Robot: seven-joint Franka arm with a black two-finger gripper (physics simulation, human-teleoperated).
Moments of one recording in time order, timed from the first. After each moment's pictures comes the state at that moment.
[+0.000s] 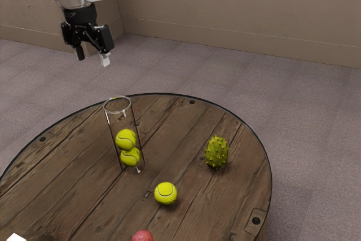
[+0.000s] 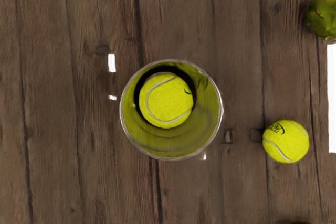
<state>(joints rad) -0.16 0.00 0.20 -1.52 -0.03 1.48 0.08</state>
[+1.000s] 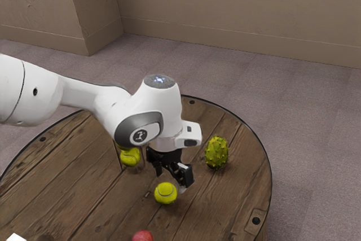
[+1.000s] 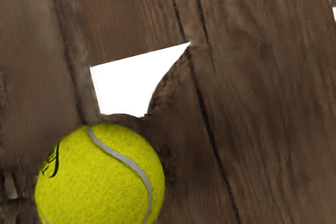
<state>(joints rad) -0.23 0.11 -0.19 -2.21 0.07 2.28 -0.23</state>
